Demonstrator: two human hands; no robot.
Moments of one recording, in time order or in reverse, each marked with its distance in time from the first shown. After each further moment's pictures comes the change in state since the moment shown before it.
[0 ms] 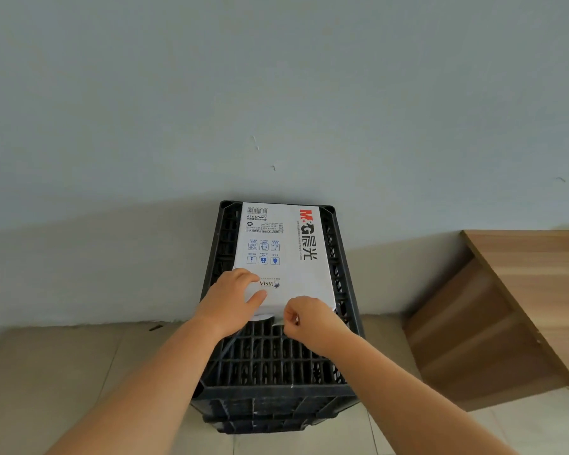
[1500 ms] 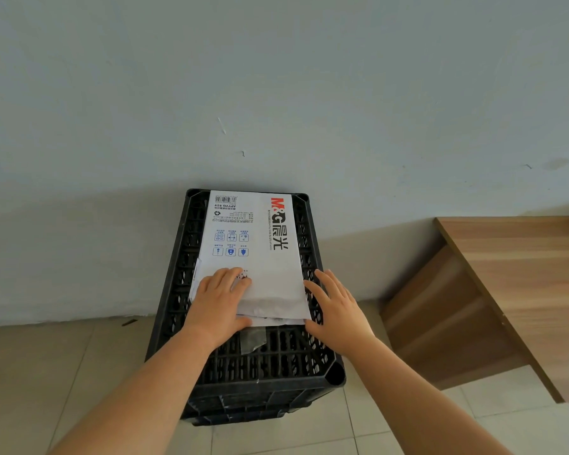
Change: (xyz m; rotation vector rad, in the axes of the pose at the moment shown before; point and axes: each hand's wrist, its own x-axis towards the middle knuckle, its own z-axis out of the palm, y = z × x) left_hand 0.007 0.008 0.060 0.426 0.009 0.179; right_hand -0.025 0.111 -0.003 -0.287 0.247 0.018
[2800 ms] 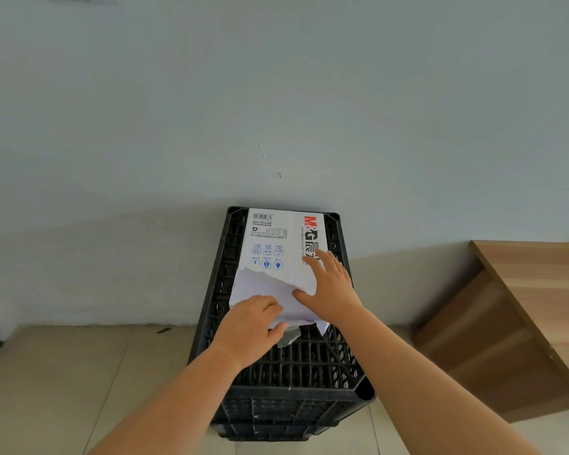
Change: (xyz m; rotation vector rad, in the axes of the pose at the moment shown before) left_hand -0.037 0.015 -0.044 -0.124 0.131 0.113; right_hand 0.062 -0.072 -0.037 0.156 0.075 -0.015
